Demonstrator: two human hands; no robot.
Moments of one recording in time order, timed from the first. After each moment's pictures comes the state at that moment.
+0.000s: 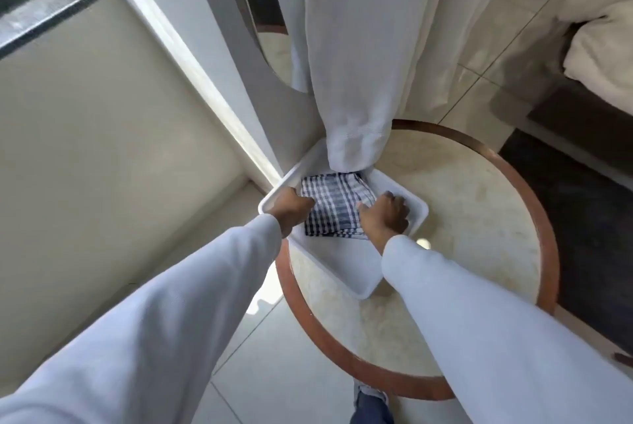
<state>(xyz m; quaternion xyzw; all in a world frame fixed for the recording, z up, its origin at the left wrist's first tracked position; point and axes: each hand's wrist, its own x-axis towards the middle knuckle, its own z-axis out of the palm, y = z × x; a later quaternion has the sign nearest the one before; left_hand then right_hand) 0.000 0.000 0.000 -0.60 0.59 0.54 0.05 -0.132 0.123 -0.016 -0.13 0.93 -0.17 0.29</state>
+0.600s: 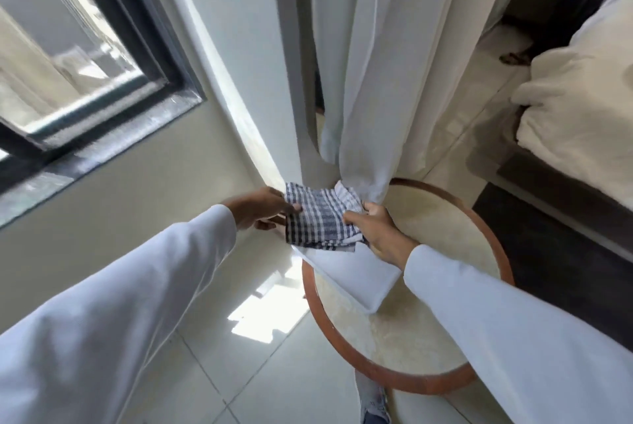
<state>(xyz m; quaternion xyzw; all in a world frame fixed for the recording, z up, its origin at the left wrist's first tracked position) 0.095 -0.053 0.263 -0.50 0.65 0.55 0.13 -0.085 0.117 0.188 -0.13 0.71 -0.49 0.49</state>
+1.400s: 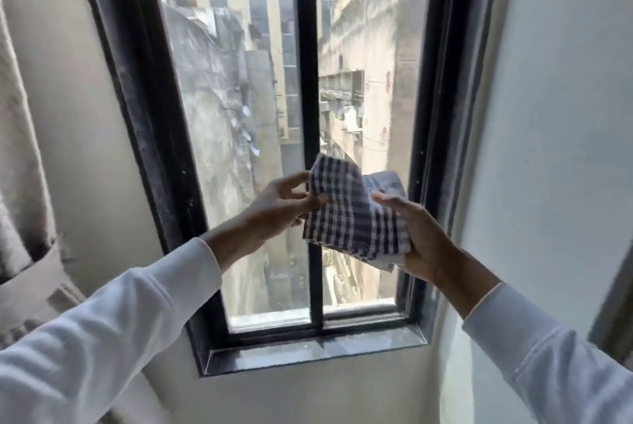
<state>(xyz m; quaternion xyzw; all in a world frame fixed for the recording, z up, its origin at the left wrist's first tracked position) 0.452 -0.108 0.809 -0.45 0.67 0.41 -0.43 0.191 -0.130 0.758 -0.52 0.20 -0.42 0.72</state>
